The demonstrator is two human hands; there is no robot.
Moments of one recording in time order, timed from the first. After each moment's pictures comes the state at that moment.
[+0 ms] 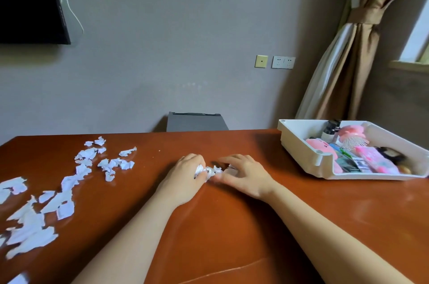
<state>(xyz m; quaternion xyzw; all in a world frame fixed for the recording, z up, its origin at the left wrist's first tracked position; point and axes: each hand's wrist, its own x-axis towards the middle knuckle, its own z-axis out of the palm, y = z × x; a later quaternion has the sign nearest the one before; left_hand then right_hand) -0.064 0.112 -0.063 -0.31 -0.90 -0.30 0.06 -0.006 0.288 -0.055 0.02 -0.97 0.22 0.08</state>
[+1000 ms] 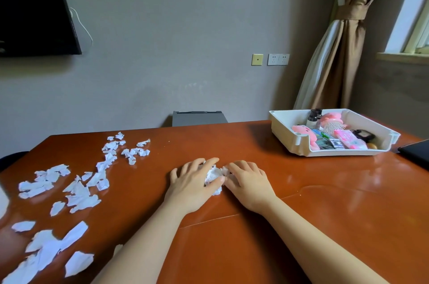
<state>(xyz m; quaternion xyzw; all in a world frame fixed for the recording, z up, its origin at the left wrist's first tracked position) 0.021 0.087 -0.062 -0.29 -0.94 -0.17 0.02 0.080 0.241 -0.068 -0.05 -0.98 0.14 0.14</state>
